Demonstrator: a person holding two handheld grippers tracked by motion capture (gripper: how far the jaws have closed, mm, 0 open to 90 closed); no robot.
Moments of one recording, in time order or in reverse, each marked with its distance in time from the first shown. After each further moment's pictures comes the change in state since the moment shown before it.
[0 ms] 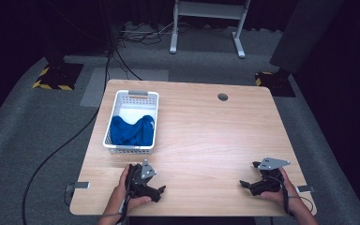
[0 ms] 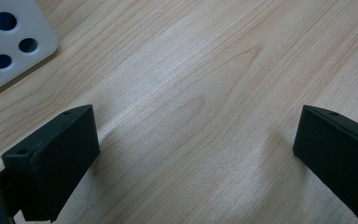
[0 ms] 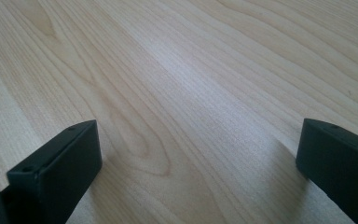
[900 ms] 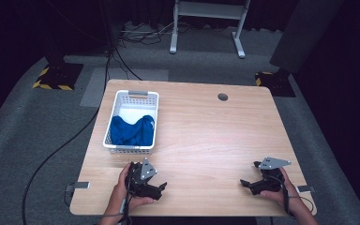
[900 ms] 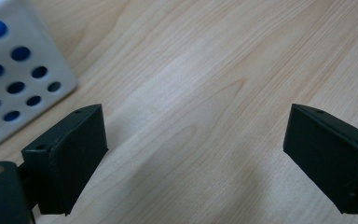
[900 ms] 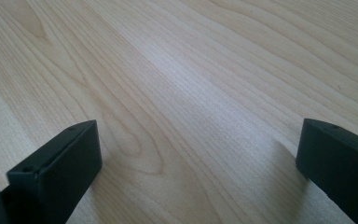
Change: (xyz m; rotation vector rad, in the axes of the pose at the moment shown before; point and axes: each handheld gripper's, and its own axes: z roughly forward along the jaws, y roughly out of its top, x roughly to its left) left arm -0.006 0.014 -0.018 -0.067 0.025 0.032; right arm -0.001 -0.001 -0.001 0.001 -0.020 0.021
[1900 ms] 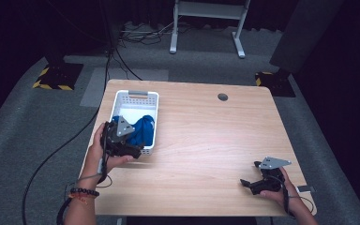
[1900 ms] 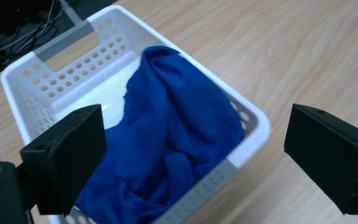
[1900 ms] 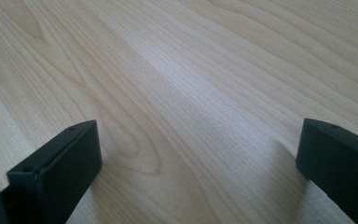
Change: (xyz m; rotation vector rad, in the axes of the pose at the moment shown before) left arm 0.100 0.074 -0.057 -0.023 0.177 0.019; right arm -0.001 0.000 0.000 0.001 -0.005 0.003
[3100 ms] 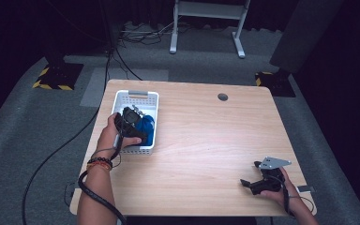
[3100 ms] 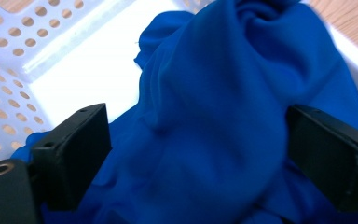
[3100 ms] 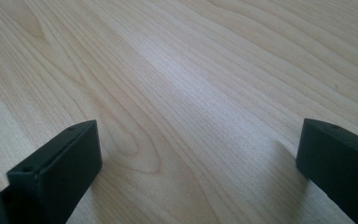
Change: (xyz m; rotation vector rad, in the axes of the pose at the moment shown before) left arm 0.035 0.015 0.096 0.321 -0.003 -0.021; right arm 0.000 0.000 0.000 -0.001 0.002 0.000
